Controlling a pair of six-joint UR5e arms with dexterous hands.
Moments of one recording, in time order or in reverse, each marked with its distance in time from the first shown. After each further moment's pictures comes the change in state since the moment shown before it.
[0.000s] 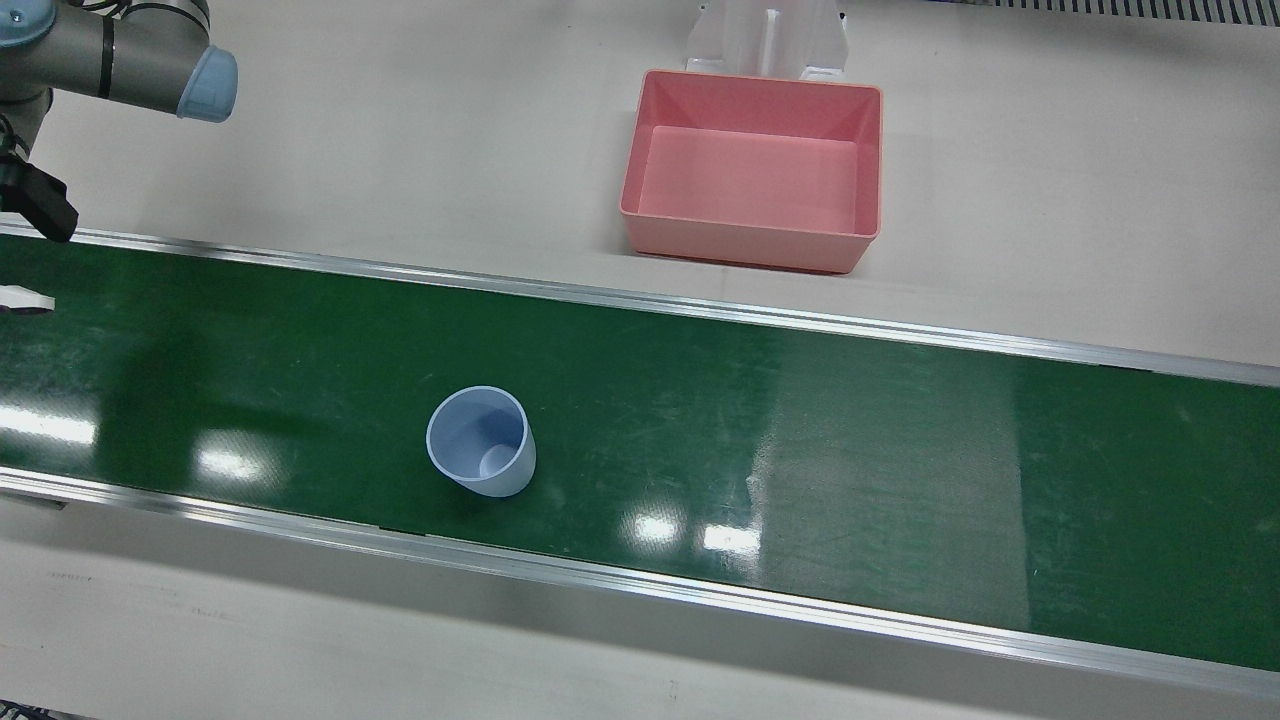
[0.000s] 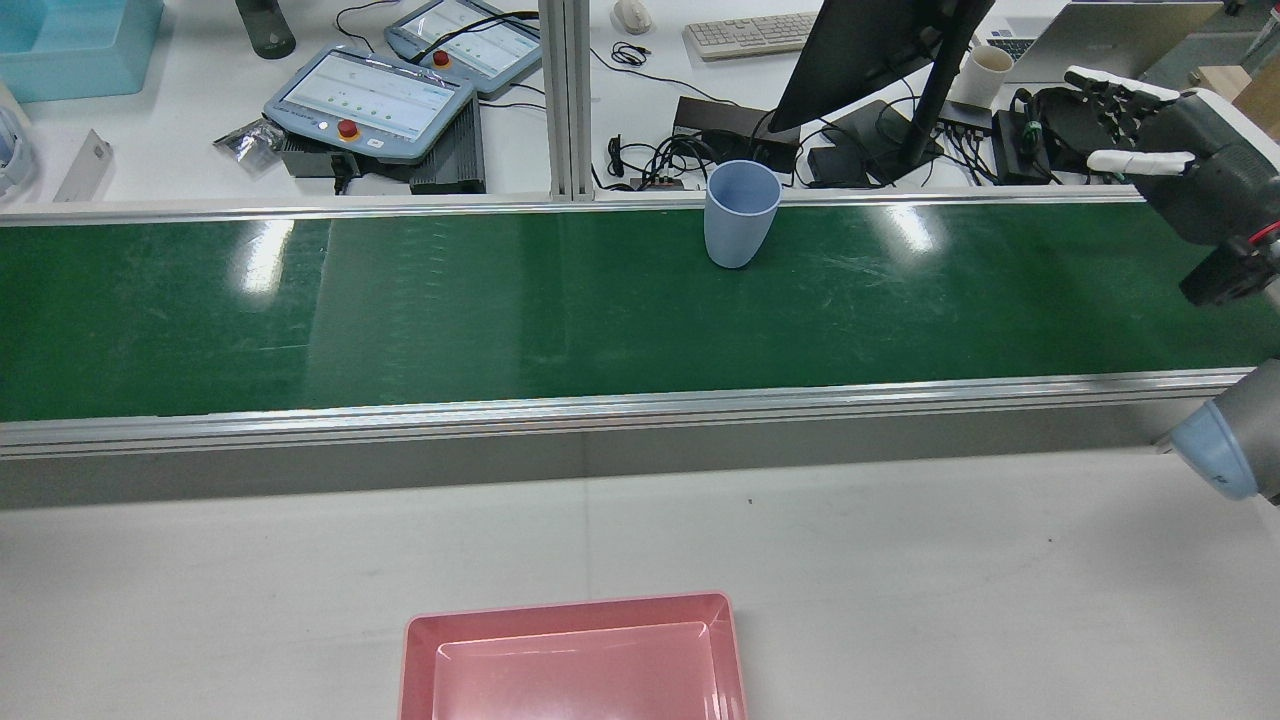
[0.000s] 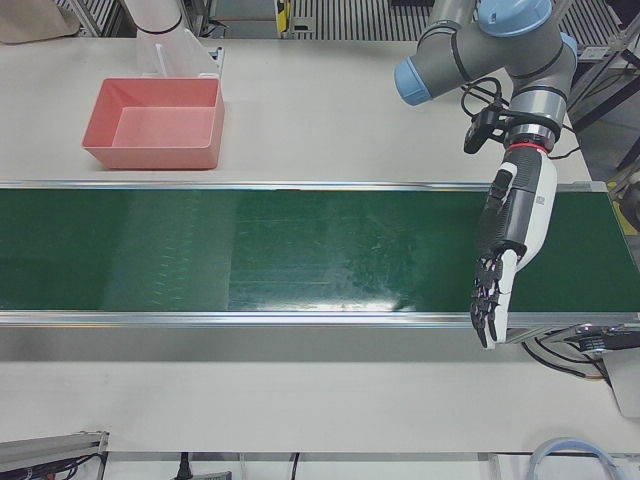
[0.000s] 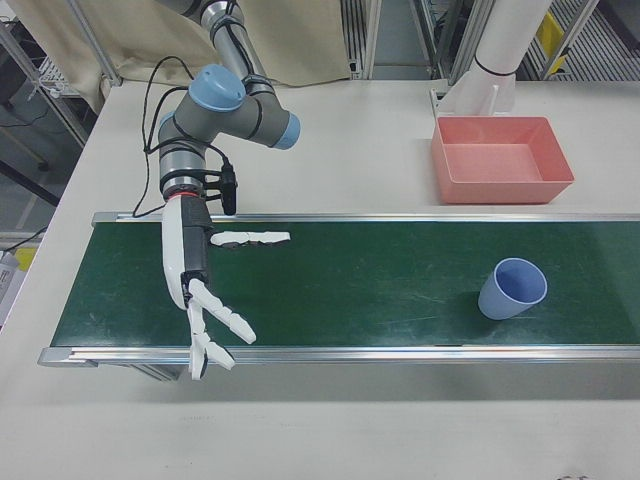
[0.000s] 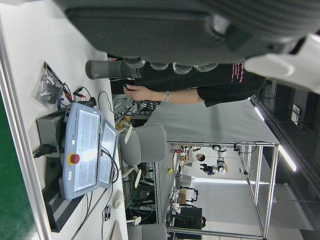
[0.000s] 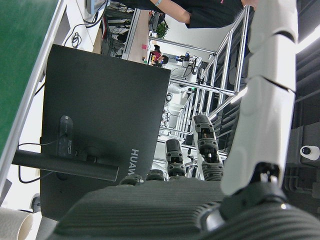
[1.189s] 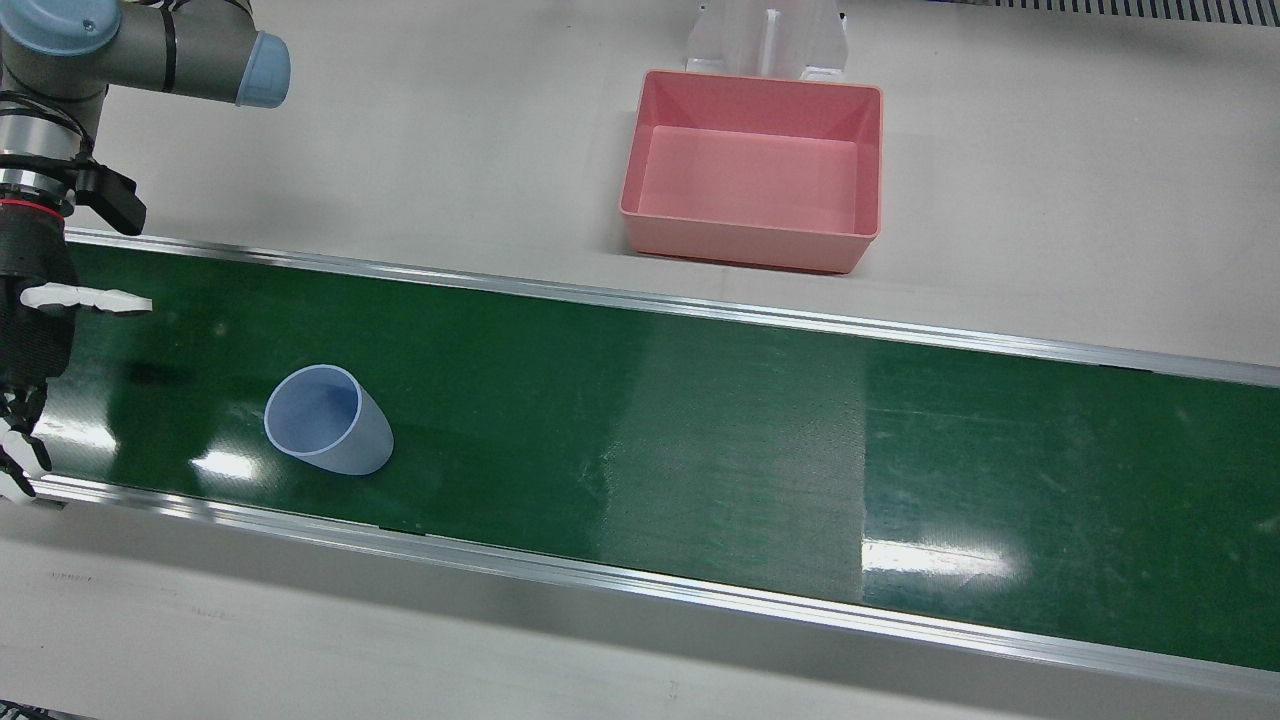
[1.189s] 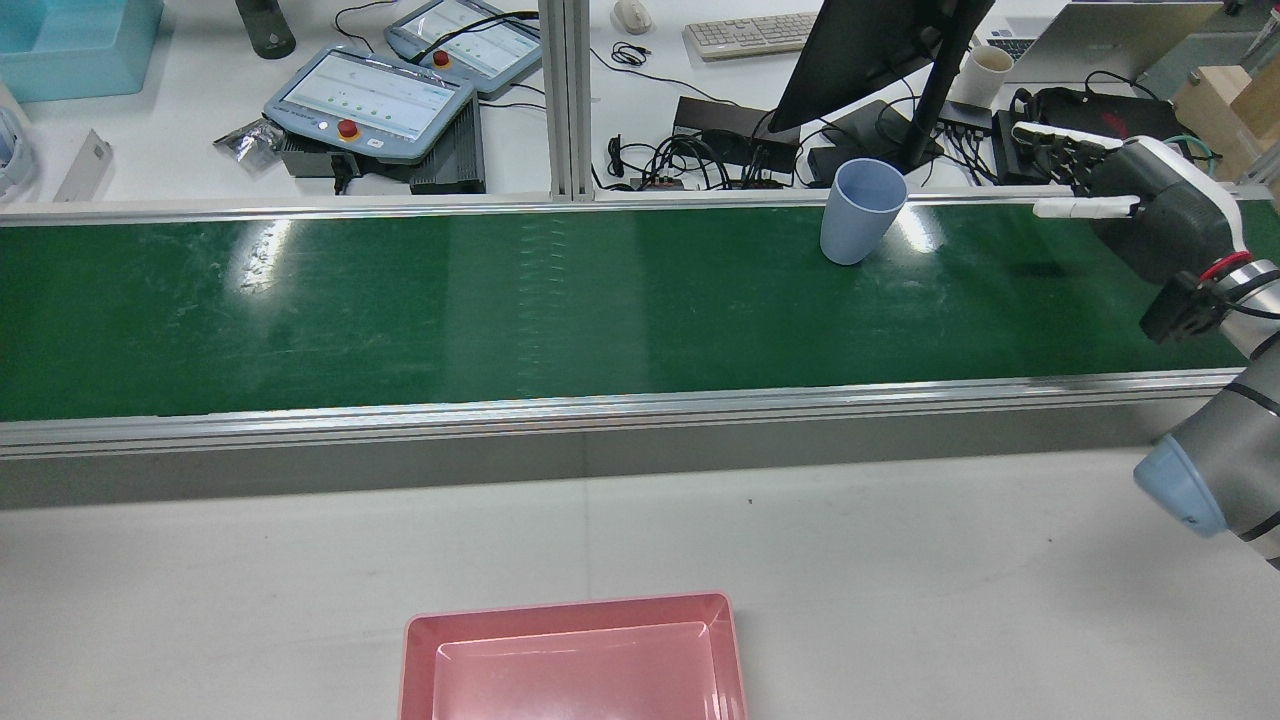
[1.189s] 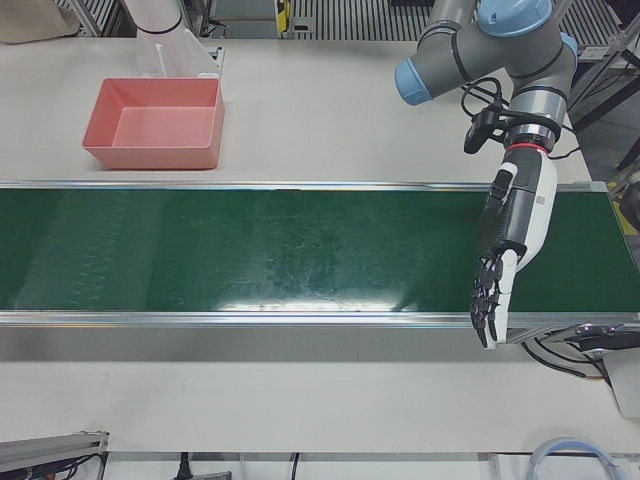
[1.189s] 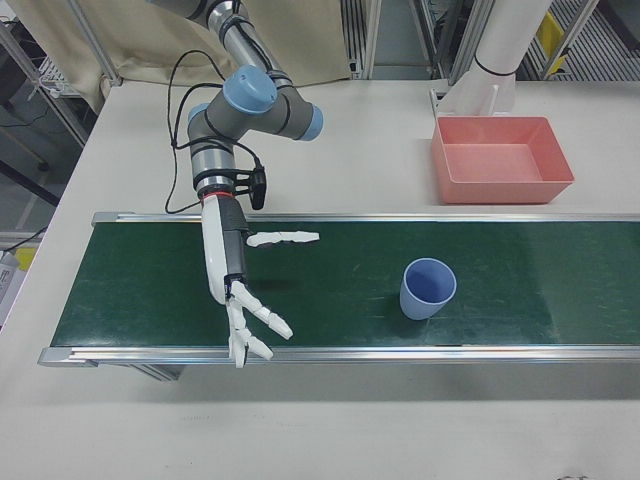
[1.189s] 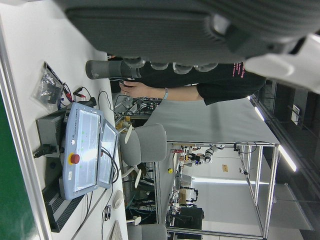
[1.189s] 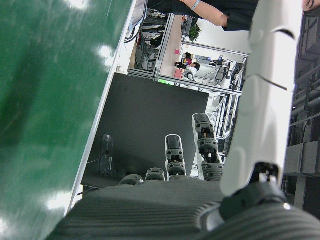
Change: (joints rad) left arm 0.000 0.000 0.000 0.000 0.000 0.000; right arm -0.099 -0.006 0.081 -0.187 0.029 -0.002
